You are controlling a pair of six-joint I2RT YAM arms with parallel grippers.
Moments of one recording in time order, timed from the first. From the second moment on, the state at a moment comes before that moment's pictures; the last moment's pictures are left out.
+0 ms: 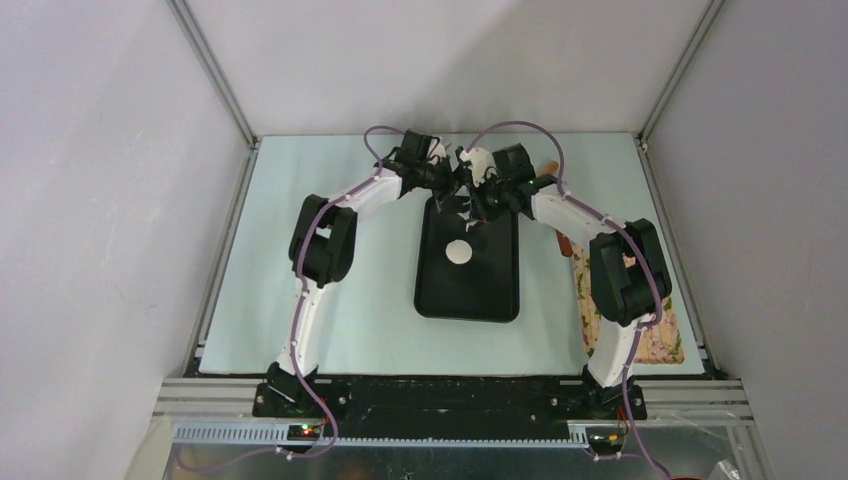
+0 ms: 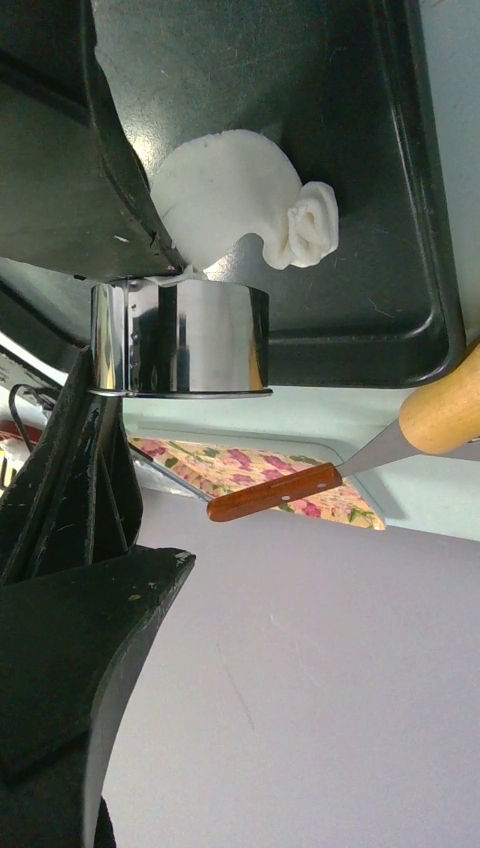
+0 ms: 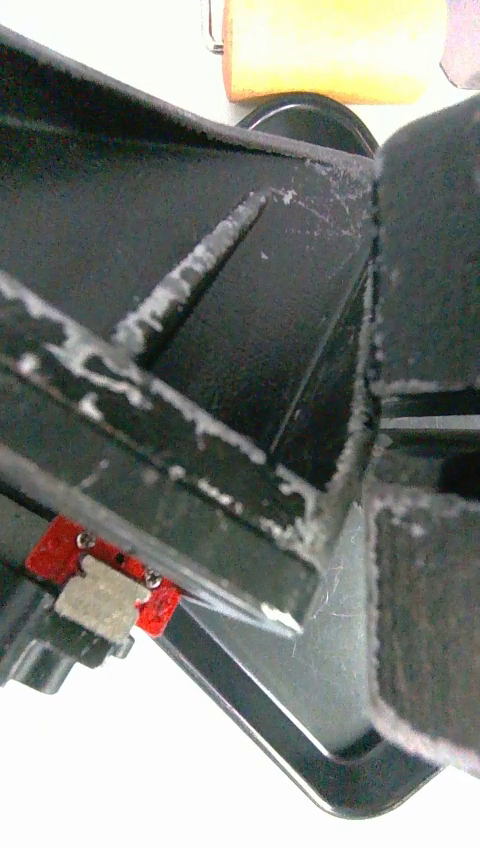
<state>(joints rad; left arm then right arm) -0.47 2.33 1.89 -0.26 0.77 -0.97 0.43 1.86 1.40 -0.34 -0.35 -0.20</state>
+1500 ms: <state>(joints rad) -0.47 2.27 1.86 -0.21 0.82 -0.98 0.34 1.81 1.41 -0.39 -0.40 -0.02</state>
